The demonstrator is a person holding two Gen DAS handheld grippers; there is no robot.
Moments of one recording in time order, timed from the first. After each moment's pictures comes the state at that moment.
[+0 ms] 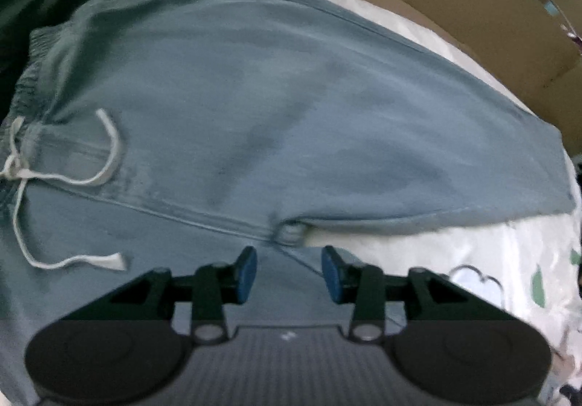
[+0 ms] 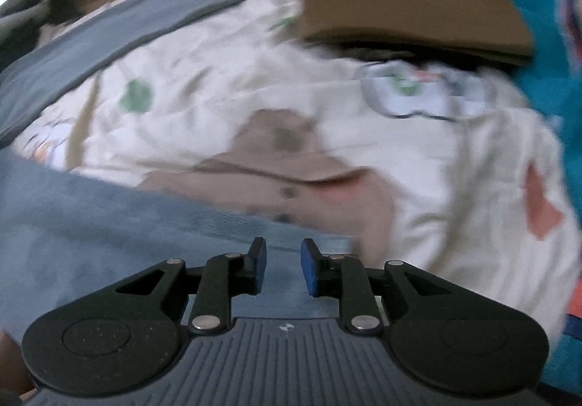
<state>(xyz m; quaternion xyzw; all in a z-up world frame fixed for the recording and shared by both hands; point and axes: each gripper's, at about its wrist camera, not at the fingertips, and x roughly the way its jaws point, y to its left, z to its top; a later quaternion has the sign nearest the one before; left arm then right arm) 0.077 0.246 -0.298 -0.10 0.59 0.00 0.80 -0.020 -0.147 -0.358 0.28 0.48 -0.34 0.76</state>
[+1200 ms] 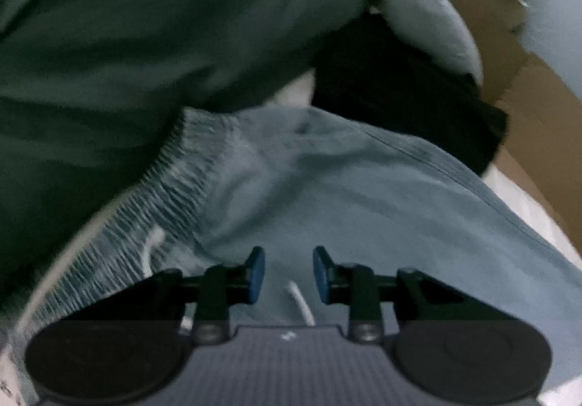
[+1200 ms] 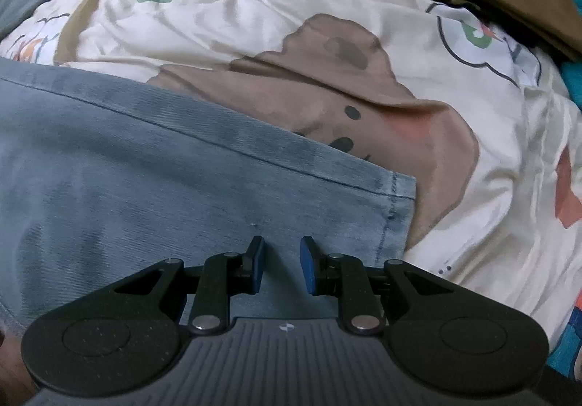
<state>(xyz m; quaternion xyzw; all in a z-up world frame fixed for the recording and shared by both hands) 0.147 0.407 -0.271 -0.16 0.47 0.14 0.86 0.026 -0.117 -0.400 0.28 0.57 -0.36 0.68</state>
